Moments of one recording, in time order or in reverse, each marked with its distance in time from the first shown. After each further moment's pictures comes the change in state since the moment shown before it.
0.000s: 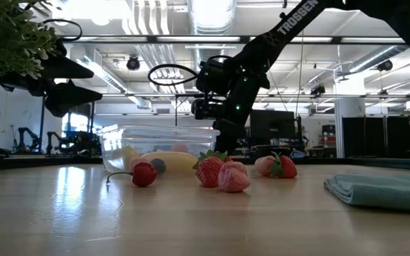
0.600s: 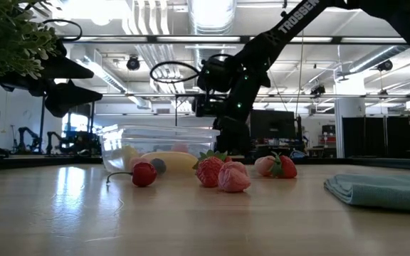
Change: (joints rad) left arm 0.000 0.000 0.000 0.000 0.000 0.000; right arm -0.005 -0.016 0.001 -0.010 -0.024 -0.054
